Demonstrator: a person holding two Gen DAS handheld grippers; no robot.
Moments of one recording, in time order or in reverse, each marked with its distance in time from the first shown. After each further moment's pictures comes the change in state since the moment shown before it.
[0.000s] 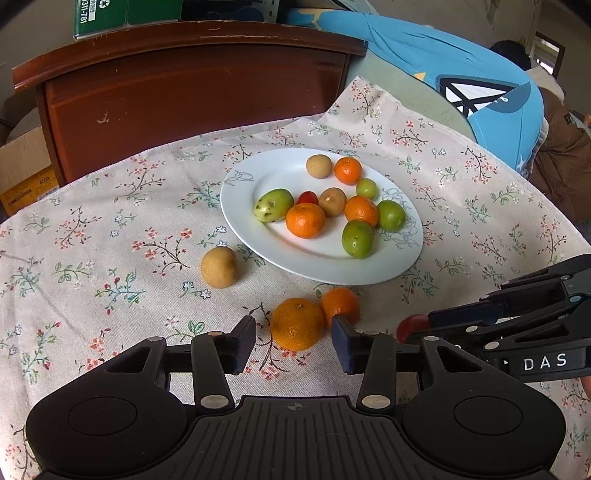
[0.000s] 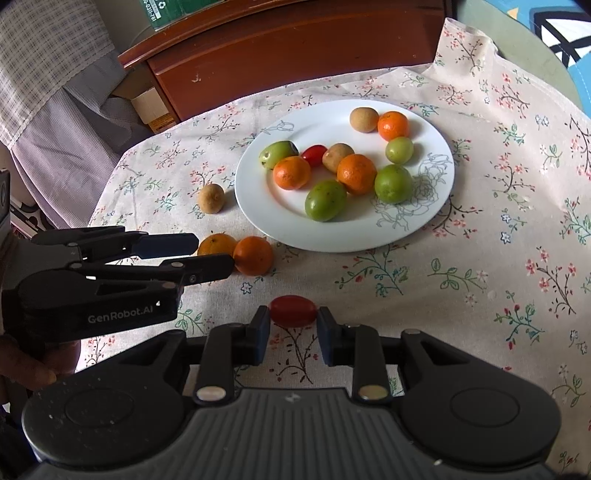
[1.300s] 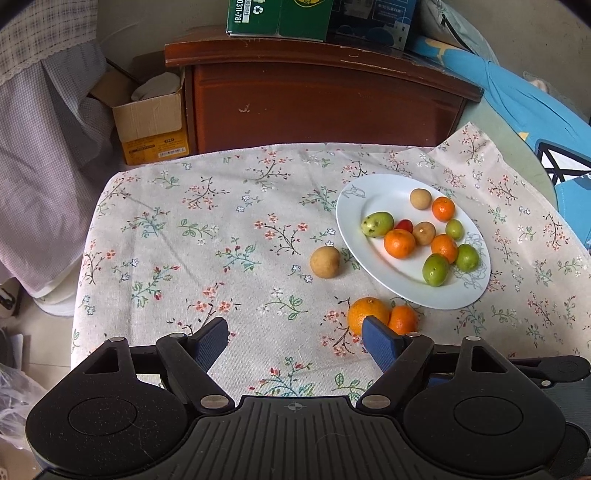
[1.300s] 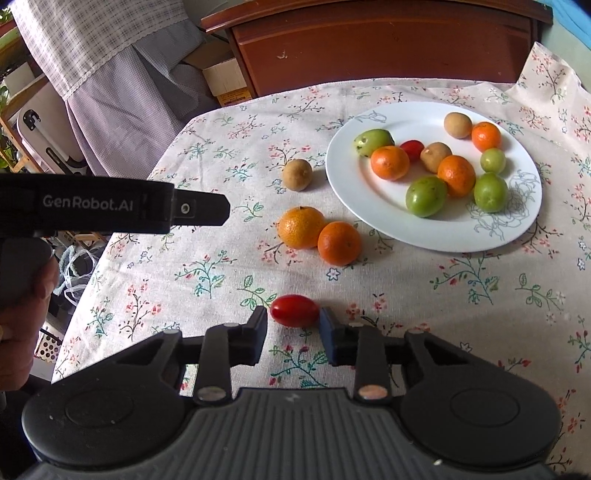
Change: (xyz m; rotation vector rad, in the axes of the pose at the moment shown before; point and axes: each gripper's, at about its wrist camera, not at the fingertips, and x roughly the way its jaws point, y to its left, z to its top) left arm -0.052 0.009 0.001 -0.289 0.005 0.278; right arm 0.016 0.040 -0.013 -0.173 0.002 0.118
